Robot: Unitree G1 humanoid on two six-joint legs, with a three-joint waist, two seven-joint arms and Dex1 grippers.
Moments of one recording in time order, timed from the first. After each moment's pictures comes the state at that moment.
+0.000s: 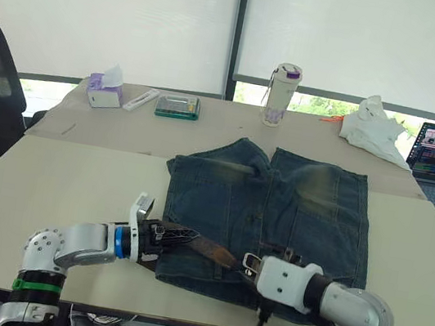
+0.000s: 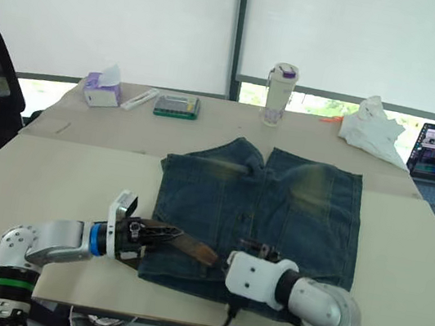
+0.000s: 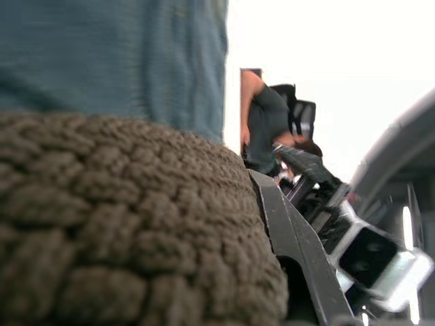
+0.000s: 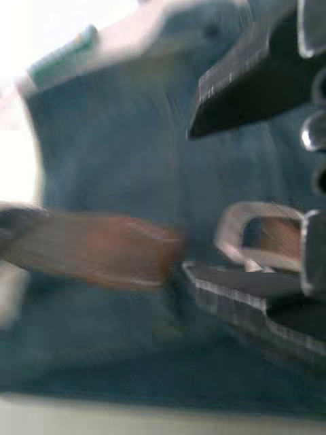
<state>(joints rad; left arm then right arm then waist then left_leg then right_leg) -0.30 0.43 0.23 0.17 -1.96 1.36 0.23 0.03 -0.71 0.23 -0.74 -0.31 0.35 0.85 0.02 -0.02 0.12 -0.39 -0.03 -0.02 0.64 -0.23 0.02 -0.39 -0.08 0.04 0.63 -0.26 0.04</state>
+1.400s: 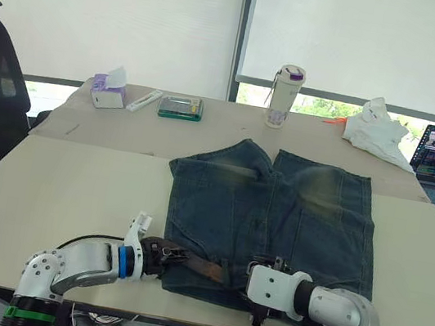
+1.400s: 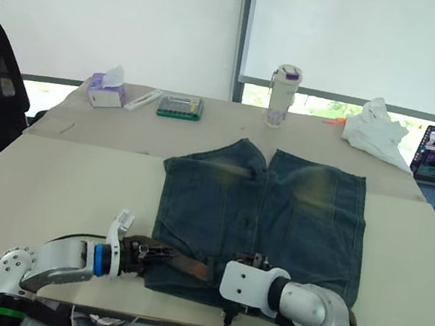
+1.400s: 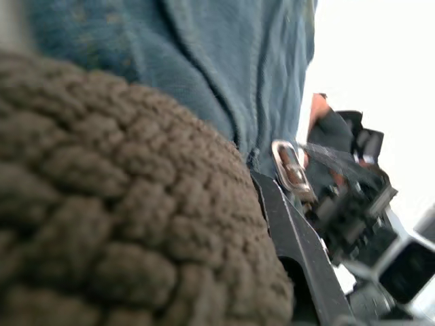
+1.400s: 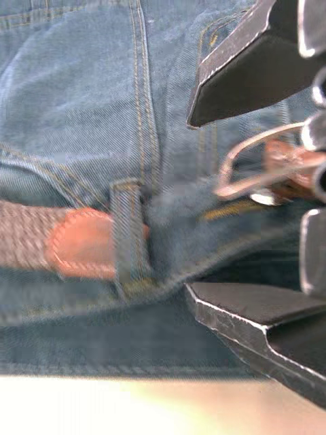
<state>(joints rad) -0.16 0.42 0.09 0.00 -1.96 1.24 0.39 0.00 -0.68 0.32 -0.68 -0.34 0.44 0.87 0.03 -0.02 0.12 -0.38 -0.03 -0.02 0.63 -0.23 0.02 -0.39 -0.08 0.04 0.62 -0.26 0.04</state>
